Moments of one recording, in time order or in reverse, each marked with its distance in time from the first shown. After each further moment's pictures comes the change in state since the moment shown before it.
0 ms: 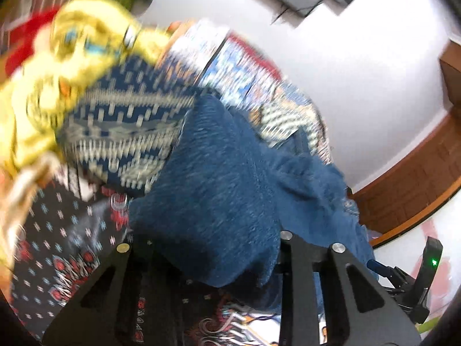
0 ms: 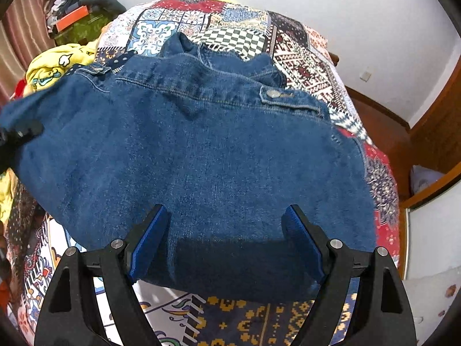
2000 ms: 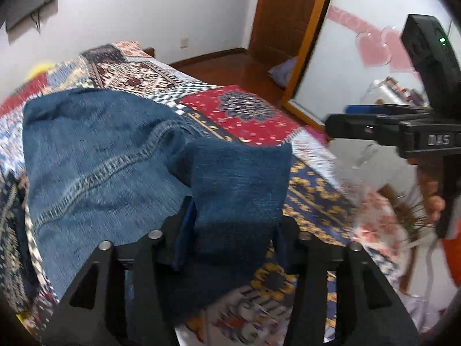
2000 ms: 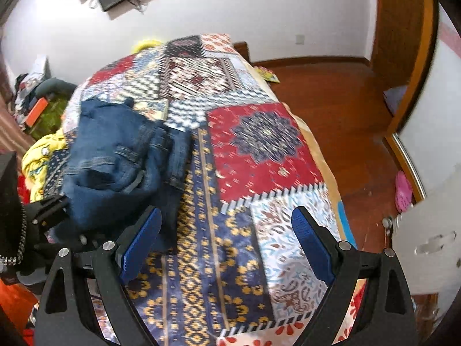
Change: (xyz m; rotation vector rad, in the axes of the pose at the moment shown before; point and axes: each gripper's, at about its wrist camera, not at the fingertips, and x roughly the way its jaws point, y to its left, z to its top) left arm 0.050 -0.242 -0.131 0.931 0.450 -0.329; right arm -0.083 -0.181 -0.070 0.405 -0.103 0.056
